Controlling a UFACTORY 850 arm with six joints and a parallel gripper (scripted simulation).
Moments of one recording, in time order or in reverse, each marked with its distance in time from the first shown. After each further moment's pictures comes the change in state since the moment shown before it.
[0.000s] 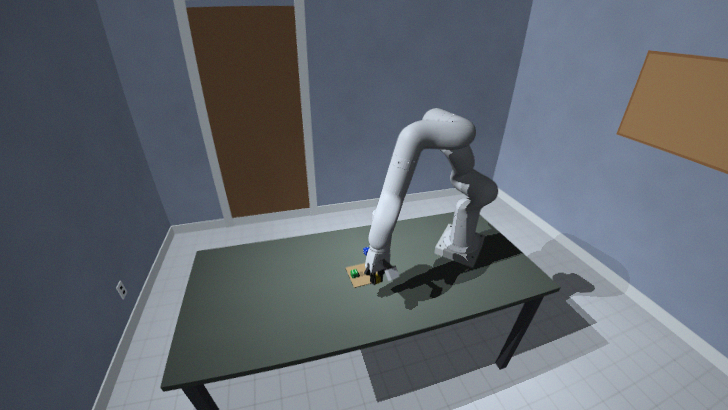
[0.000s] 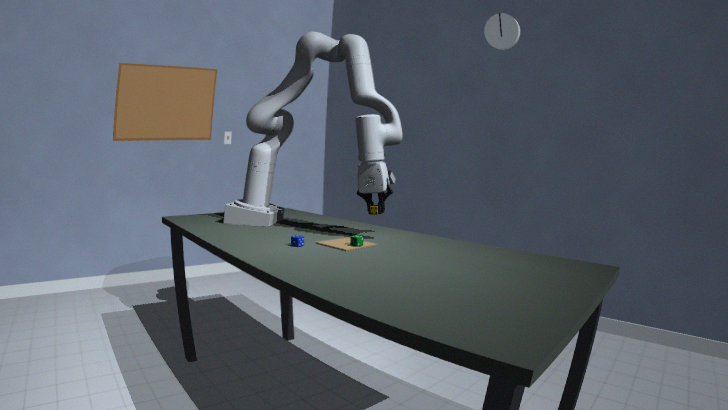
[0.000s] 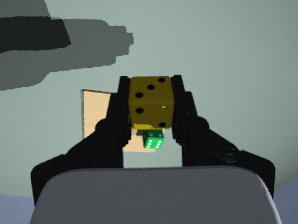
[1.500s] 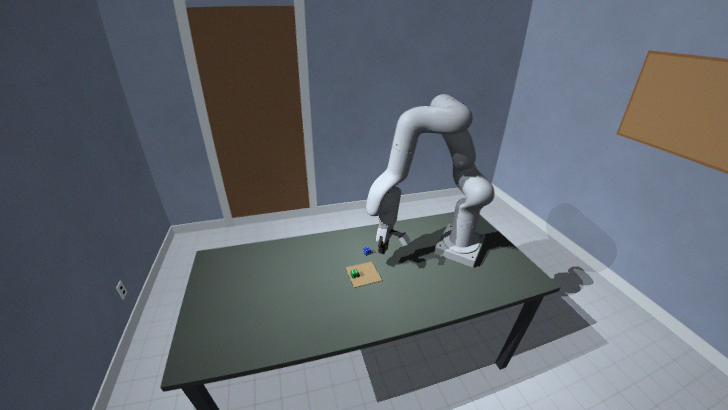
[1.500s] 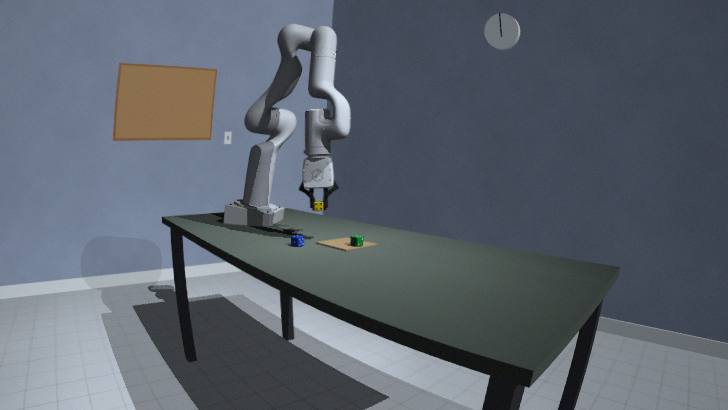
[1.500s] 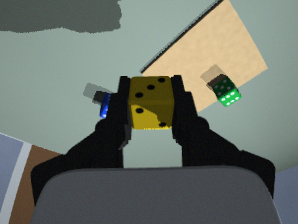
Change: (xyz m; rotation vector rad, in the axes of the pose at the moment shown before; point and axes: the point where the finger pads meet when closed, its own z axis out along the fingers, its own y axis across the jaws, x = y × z) arm -0.132 -0.140 -0.035 0.046 -0.062 -0.495
